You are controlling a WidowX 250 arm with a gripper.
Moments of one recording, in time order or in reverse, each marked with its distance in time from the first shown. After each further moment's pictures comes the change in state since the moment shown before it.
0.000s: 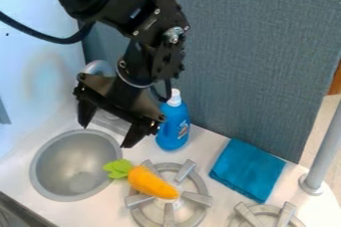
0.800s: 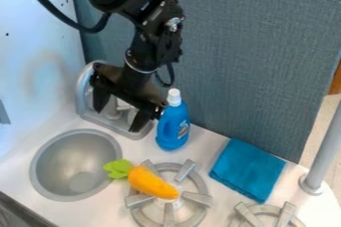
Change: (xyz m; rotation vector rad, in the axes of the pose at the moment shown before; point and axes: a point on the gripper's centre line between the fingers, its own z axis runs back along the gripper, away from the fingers) arm 0.048 0.000 -0.028 -0.041 0.005 -0.080
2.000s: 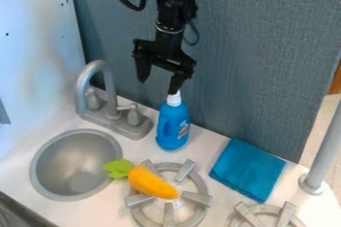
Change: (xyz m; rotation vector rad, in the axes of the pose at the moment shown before) arm 0.105 -0.020 -0.023 -0.225 0.032 -0.050
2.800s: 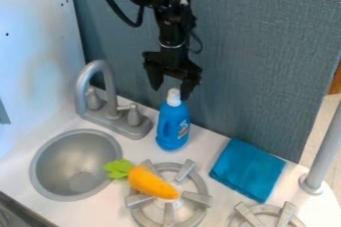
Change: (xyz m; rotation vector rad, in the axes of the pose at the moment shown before) arm 0.019 -0.017 -0.021 -0.107 -0.143 -0.040
